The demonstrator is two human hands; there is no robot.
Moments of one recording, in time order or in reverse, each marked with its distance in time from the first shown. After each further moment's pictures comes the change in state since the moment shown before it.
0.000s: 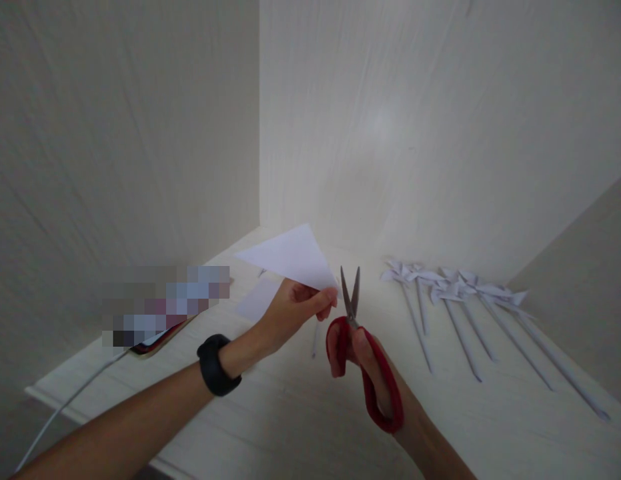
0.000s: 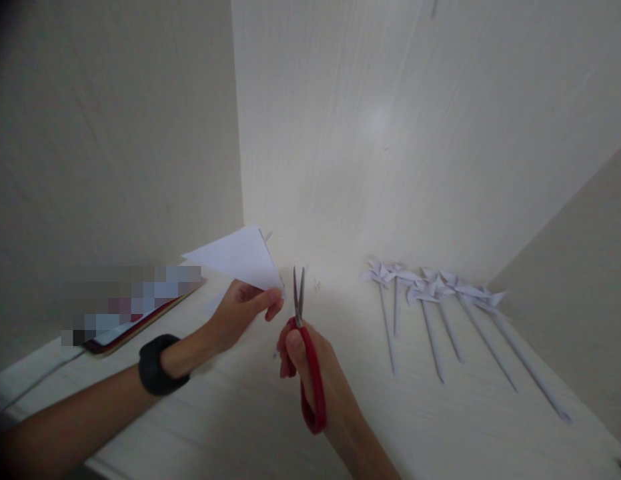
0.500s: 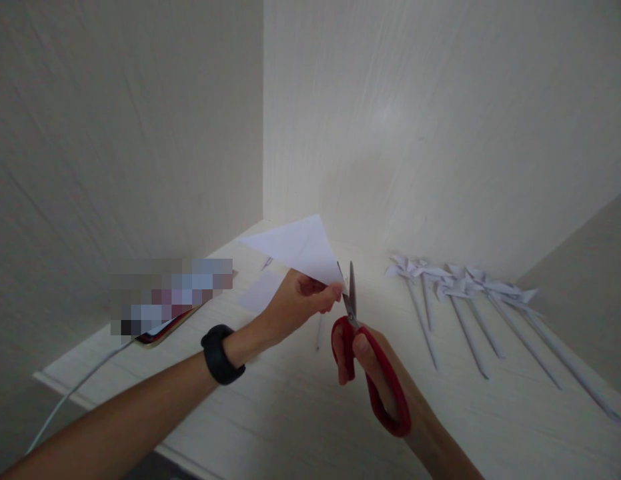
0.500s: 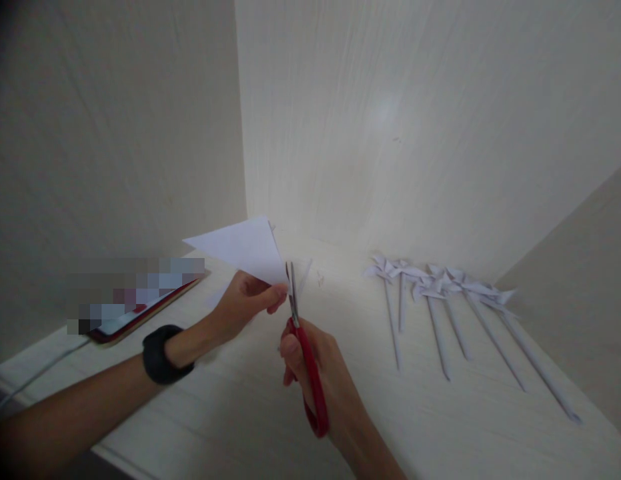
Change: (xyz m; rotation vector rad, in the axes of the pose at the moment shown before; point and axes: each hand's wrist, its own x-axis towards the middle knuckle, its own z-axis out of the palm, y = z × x) left_hand 0.001 0.005 0.001 0.006 -0.018 0.010; right_hand -0.003 -0.004 -0.001 -0.128 -0.040 0.023
